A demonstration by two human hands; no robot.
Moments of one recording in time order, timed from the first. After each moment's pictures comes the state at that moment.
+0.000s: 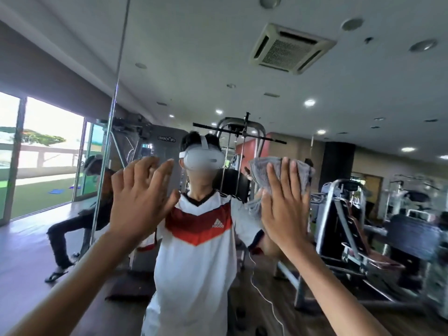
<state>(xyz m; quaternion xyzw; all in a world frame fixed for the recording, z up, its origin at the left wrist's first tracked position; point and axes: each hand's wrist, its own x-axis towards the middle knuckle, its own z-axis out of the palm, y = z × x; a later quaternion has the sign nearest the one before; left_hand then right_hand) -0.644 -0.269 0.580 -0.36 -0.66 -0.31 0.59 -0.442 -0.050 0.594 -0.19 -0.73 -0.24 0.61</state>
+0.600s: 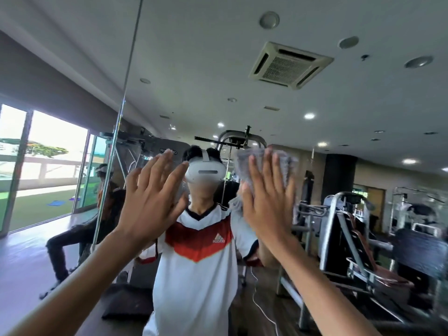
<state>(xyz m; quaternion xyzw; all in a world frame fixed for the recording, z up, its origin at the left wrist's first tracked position) -0.640 -0.265 0.610 -0.40 -0.64 -0.27 0.60 -0.477 -0.079 0.640 -0.17 -0.71 -0.26 0.63</state>
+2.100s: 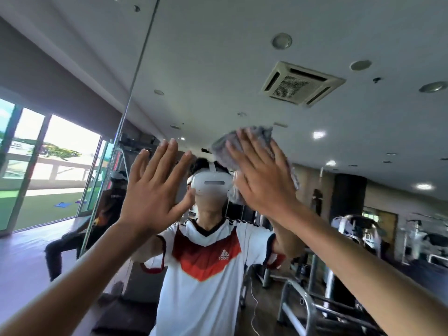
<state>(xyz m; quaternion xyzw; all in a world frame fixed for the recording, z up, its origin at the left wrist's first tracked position) -0.643 -0.250 0.654 -0.37 -0.62 -0.27 0.63 -0.479 -0.078 0.738 -0.01 -0.74 -0.40 0.54</state>
